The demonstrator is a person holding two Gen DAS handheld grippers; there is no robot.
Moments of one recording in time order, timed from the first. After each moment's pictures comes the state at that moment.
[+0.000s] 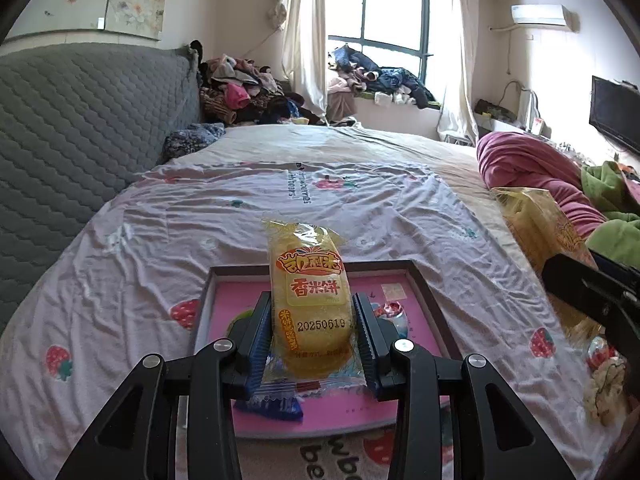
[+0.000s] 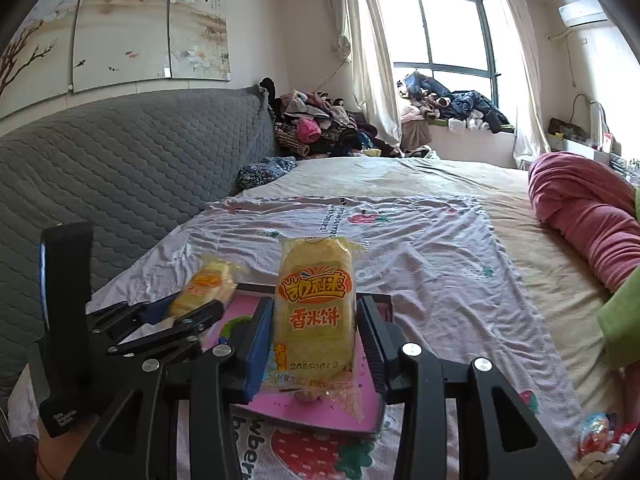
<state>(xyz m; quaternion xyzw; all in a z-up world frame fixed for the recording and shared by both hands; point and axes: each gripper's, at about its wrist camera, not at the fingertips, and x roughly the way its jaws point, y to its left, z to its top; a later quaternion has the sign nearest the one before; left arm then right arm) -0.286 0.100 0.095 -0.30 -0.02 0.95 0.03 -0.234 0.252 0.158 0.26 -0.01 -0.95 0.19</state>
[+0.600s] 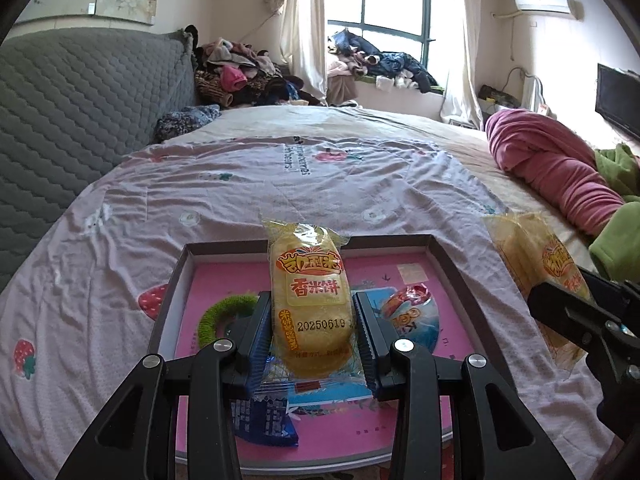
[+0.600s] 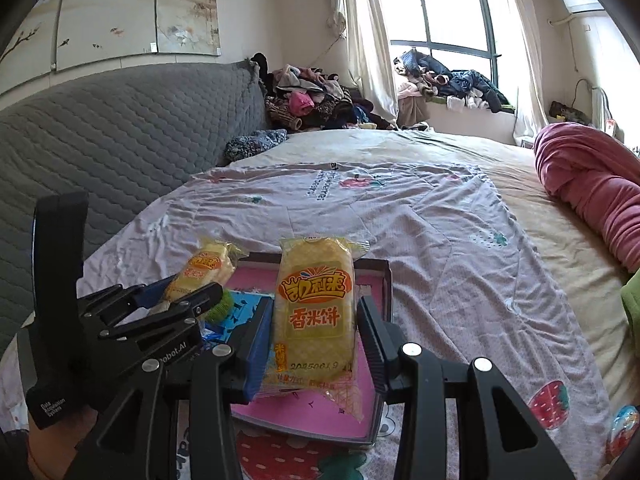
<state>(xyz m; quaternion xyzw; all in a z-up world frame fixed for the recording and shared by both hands) -0.331 0.105 0.032 -0.32 -0.01 0.95 0.03 -0.278 0.250 0.087 0.30 0.00 -0.94 0.18</state>
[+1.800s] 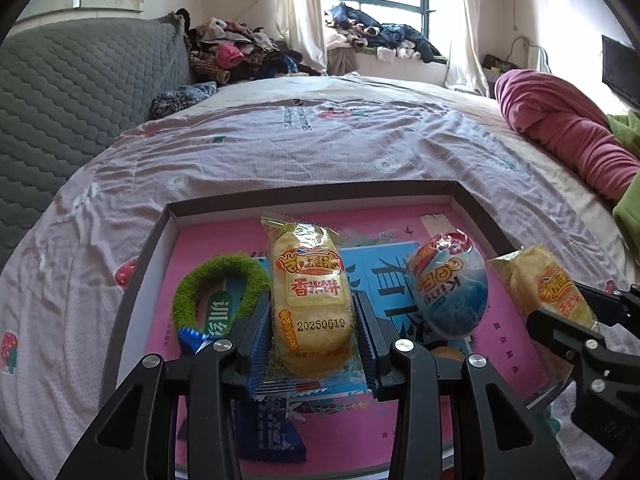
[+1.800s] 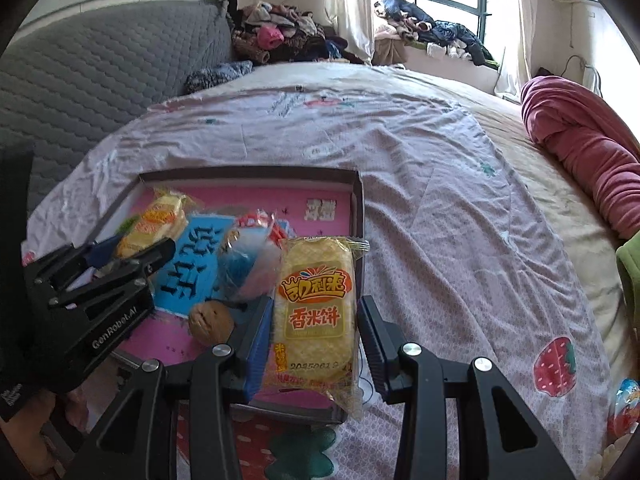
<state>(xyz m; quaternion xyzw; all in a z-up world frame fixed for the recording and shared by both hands) -0.355 0.114 -0.025 -0.36 0.02 0.93 0.02 -0.309 0.249 0.020 0.41 0.05 -0.91 0.11</state>
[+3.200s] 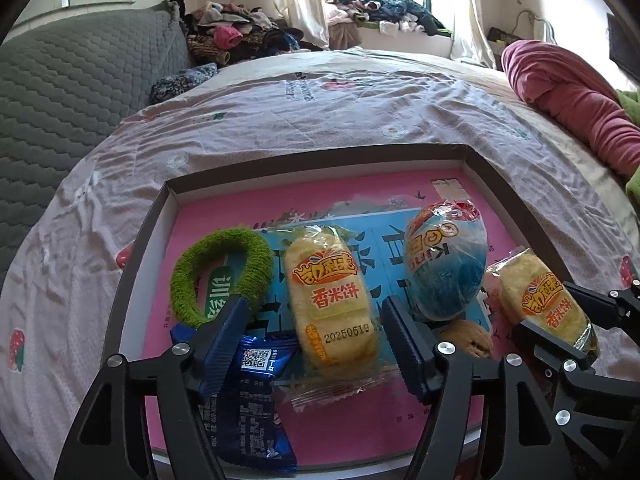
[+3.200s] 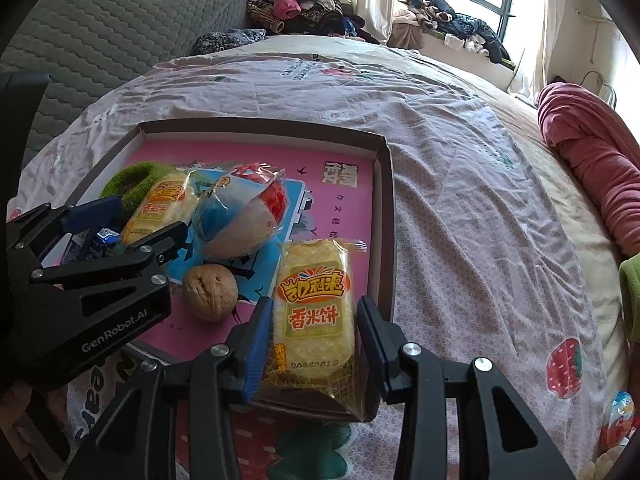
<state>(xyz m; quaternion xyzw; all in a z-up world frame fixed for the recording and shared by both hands) -0.359 0.117 -0.038 -0.40 0.04 0.92 0.00 -0.314 0.227 -0.005 0.44 0.10 -0.89 0.11</state>
